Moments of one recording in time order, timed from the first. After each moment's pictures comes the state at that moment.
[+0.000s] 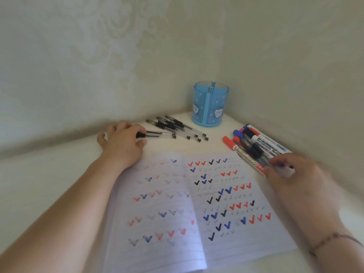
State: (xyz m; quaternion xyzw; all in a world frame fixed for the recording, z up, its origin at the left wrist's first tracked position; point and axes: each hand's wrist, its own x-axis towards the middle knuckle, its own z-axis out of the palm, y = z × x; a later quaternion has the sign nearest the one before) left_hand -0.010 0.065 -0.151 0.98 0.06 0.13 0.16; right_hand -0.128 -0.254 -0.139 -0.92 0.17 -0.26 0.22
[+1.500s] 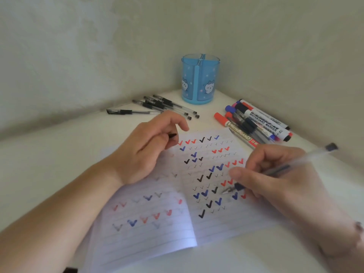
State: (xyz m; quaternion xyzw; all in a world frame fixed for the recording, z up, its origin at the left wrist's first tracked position) left_hand -0.078 0.009 -0.138 0.78 -0.38 0.04 0.49; right_hand -0.164 -0.229 -0.130 -0.76 -0.09 -0.09 0.63
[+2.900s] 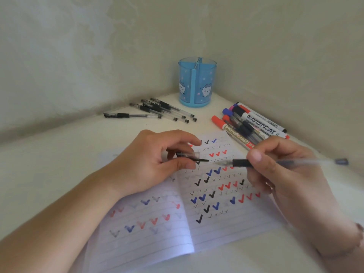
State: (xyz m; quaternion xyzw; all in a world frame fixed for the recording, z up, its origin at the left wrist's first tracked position) left_hand -0.089 -0.004 -0.130 0.82 -0.36 0.07 0.43; right_hand -0.159 -0.230 -0.126 -0.68 -0.09 -0.10 0.72
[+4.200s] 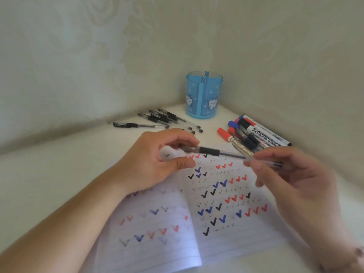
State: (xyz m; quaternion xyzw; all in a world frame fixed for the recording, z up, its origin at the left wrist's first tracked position) left_hand -0.075 0.005 -0.124 0.81 -0.34 0.07 0.48; right_hand -0.158 -0.231 -0.128 -0.77 -0.03 -0.27 0.58
